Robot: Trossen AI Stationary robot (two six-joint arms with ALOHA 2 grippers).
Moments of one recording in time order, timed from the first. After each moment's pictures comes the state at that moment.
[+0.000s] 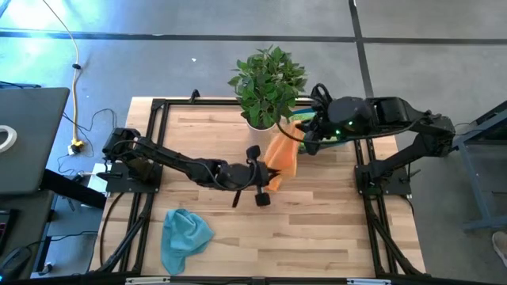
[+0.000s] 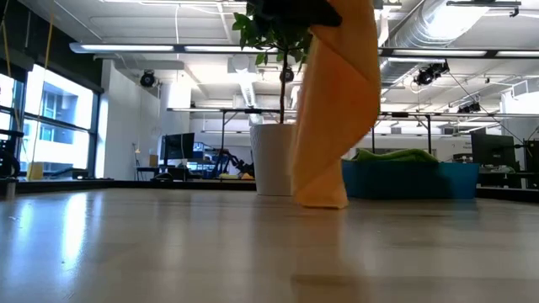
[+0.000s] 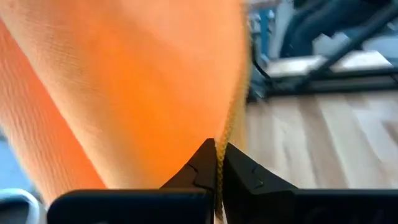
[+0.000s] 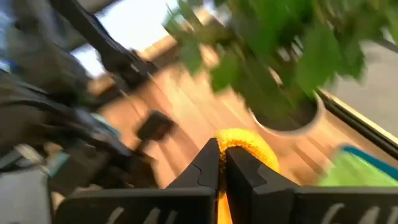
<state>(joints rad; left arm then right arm) -0.11 1.73 1.22 0.19 -0.50 0.07 0.06 1.35 1.80 -1.08 0.34 0.56</state>
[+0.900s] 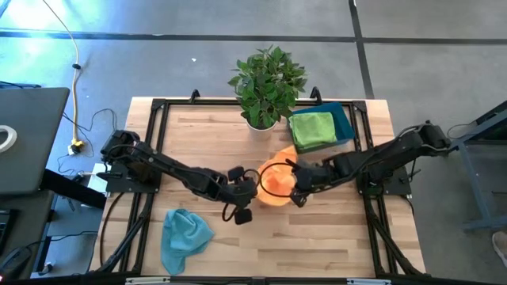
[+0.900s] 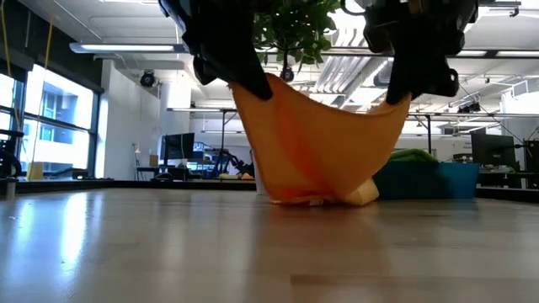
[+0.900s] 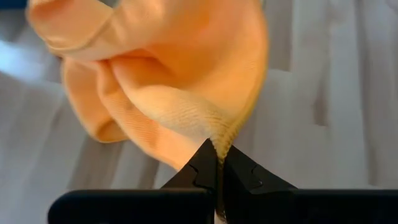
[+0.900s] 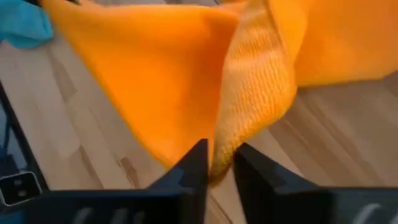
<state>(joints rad) -0.21 1.74 1.22 -0.40 -0.31 -0.42 0.26 1.37 0.94 -0.59 0.10 0.92</state>
